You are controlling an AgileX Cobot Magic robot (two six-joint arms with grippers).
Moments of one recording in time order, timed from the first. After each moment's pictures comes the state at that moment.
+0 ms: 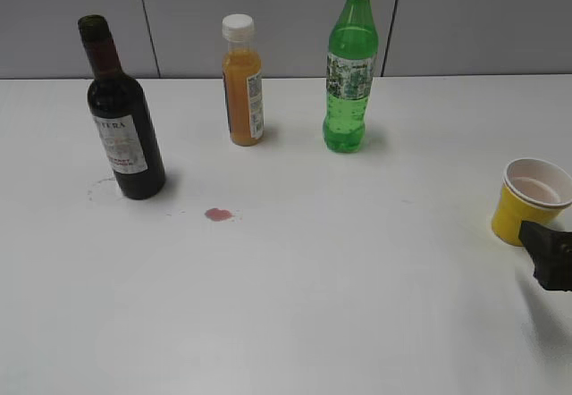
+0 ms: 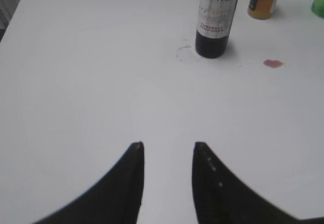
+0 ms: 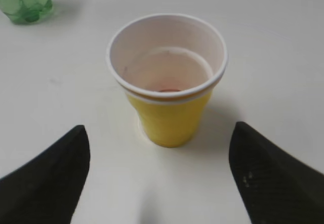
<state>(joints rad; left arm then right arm) -0.12 0.00 -0.47 -0.09 1.09 0.13 0.03 1.55 -0.05 -0.09 -0.97 0.08</state>
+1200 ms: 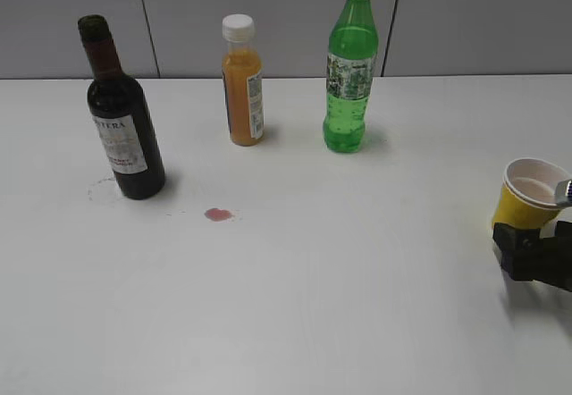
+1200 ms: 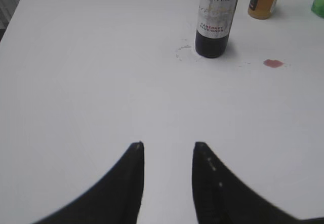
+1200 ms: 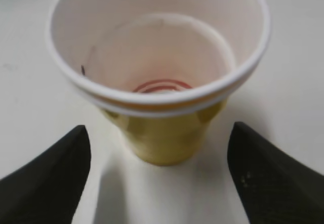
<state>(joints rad) -0.12 0.00 -0.47 -0.09 1.09 0.13 0.03 1.93 -0.19 -0.07 -1.13 0.04</state>
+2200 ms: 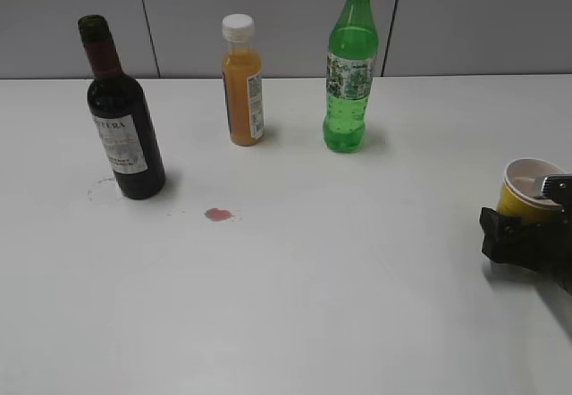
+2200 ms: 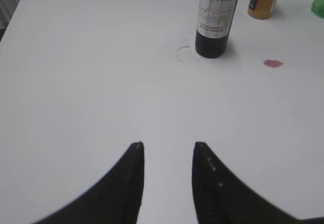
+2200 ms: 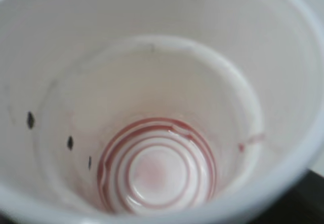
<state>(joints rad) -0.12 0.00 -0.47 -0.09 1.09 0.13 0.03 2.15 -0.31 -0.06 -1.27 0.03</state>
